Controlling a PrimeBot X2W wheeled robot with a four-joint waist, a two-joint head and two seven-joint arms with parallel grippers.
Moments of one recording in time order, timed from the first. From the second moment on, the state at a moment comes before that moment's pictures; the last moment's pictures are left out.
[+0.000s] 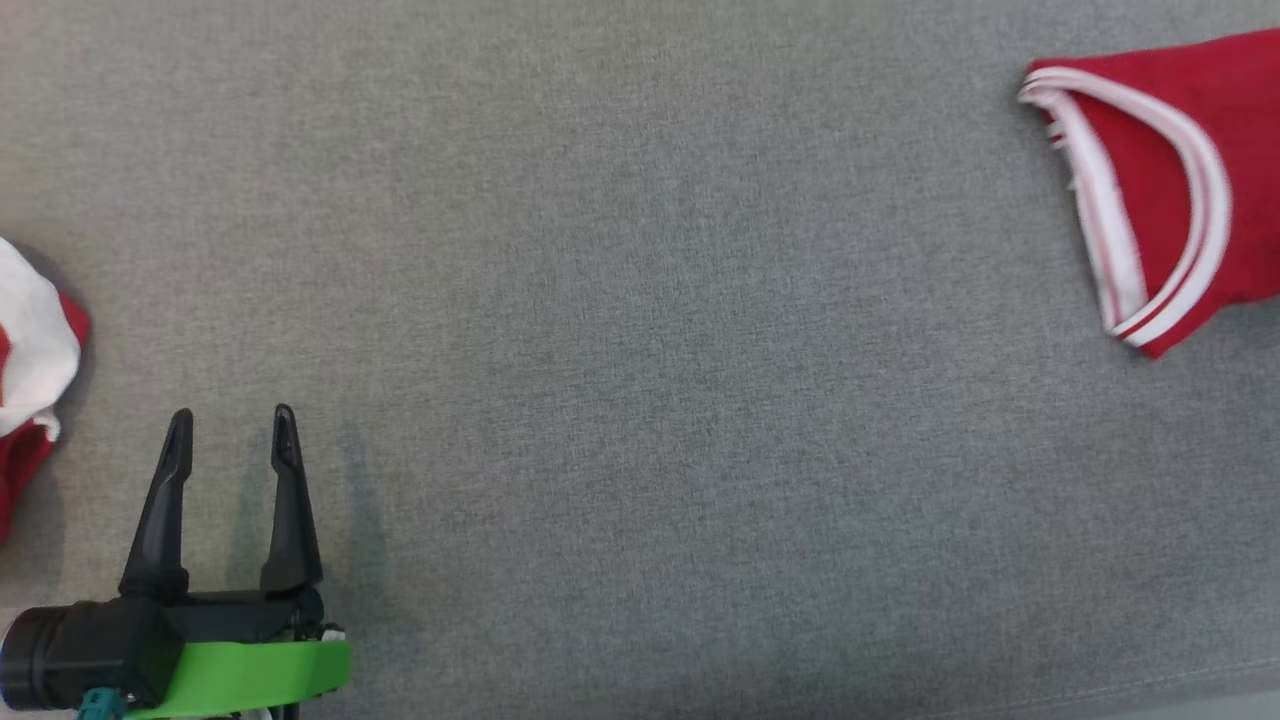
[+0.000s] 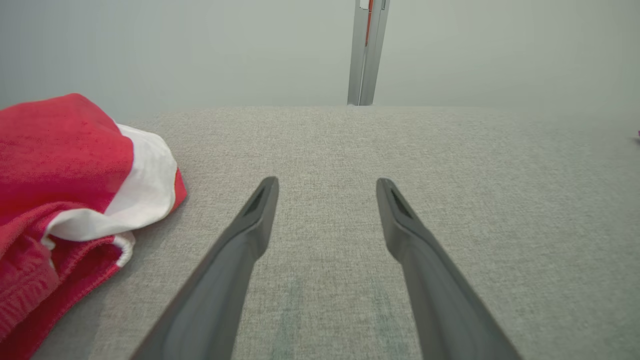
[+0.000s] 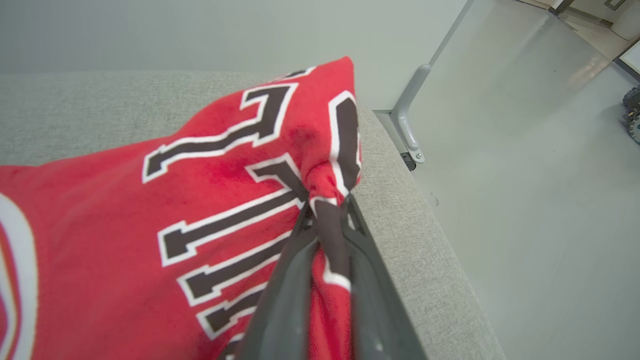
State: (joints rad) left arm 0.04 0.05 0.06 -0.13 -0.14 -0.11 -0.26; right arm -0.89 -0.70 0.34 0.98 0.62 0.13 -0.13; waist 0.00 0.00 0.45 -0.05
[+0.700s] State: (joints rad) left arm 0.06 0.05 0.12 -0.16 -0.17 -0.12 -0.26; right arm -1.13 -0.76 0.02 1.19 0.18 0.13 -0.26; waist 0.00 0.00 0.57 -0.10
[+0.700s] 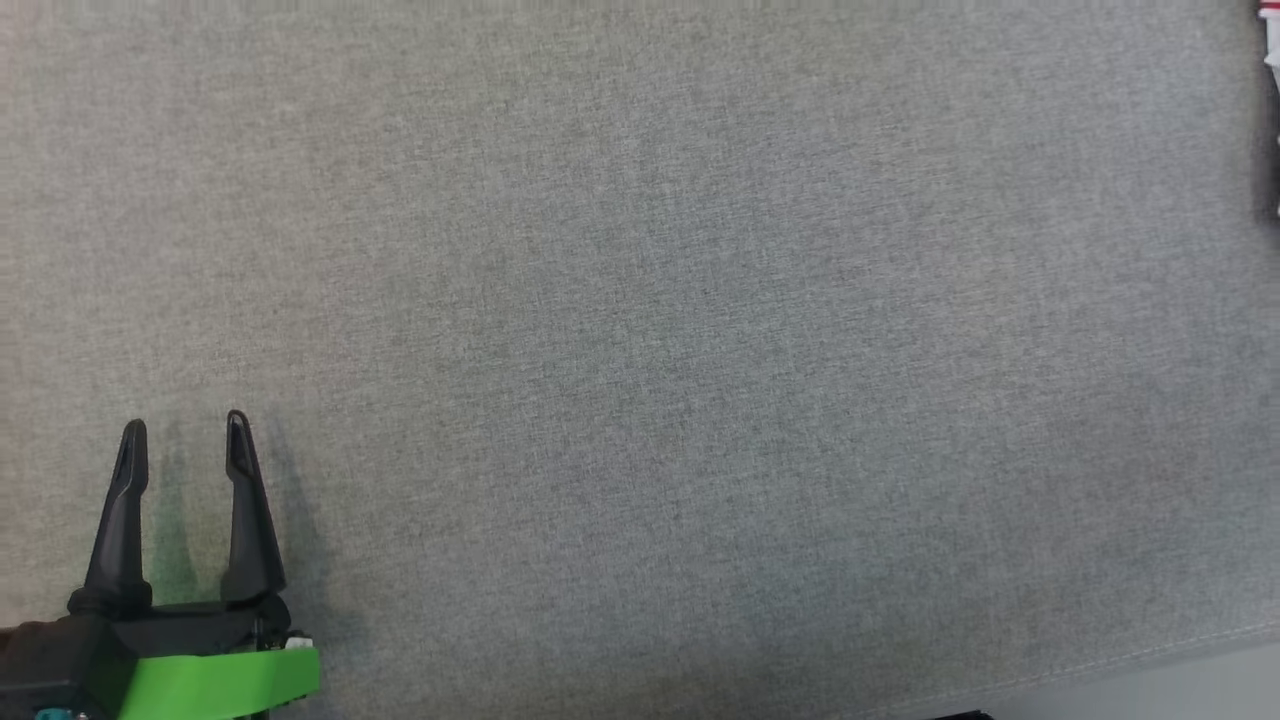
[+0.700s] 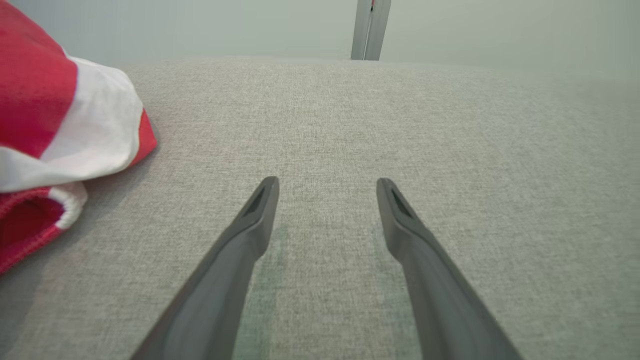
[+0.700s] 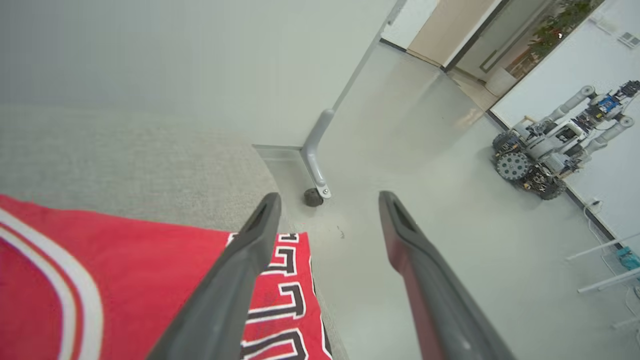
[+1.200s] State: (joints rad) left arm 0.17 0.05 0.07 -0.04 -0.27 -0.02 -0.26; right arm -0.29 -0.19 -0.18 0.23 0.00 0.13 -0.26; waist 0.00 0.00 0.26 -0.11
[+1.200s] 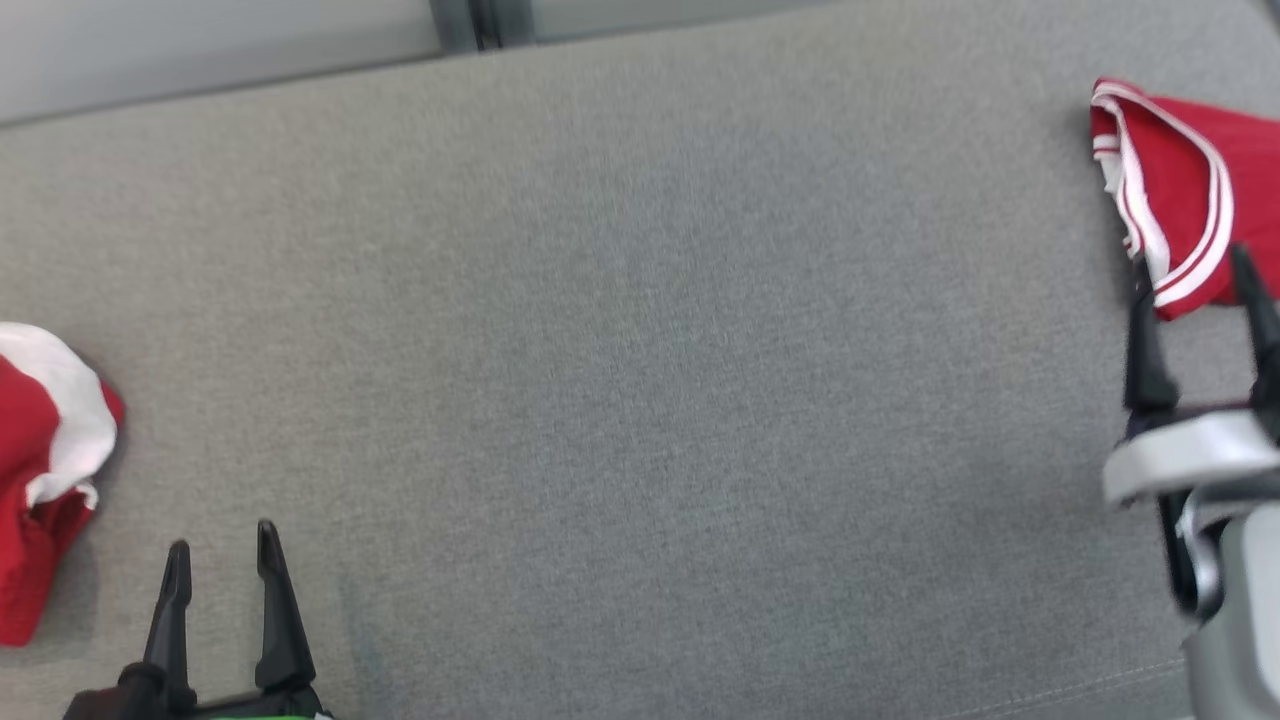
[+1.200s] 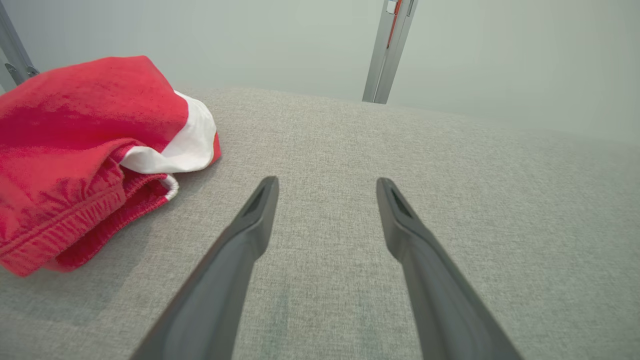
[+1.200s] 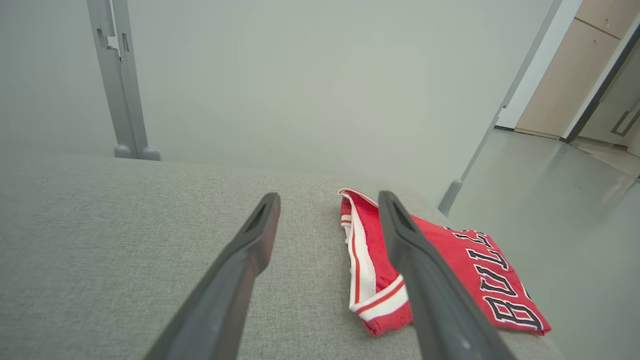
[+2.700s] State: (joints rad) left arm 0.26 0.05 0.09 0.05 -0.29 -0.03 -0.26; right arm 0.15 -0.05 0.09 0.11 0.12 0.13 -0.26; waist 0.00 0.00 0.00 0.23
